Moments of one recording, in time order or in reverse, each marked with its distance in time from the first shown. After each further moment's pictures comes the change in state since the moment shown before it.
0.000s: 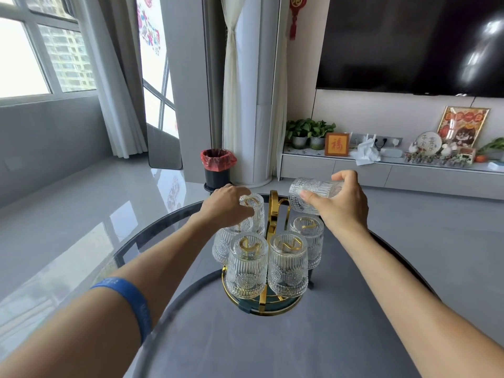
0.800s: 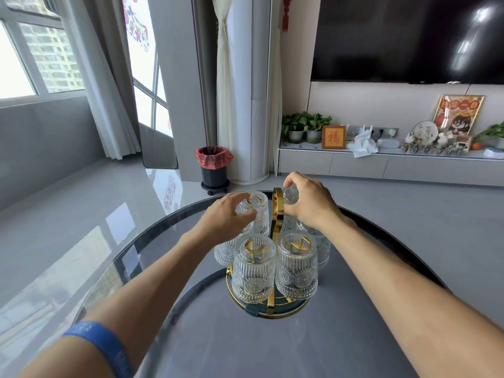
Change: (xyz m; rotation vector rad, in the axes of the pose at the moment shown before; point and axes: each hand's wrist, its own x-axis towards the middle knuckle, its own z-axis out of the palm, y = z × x) left_hand -0.016 -0.017 0.018 -0.213 -0.019 -0.004; right_hand 0.012 -0.008 0.051 -0.287 -0.411 -0.343
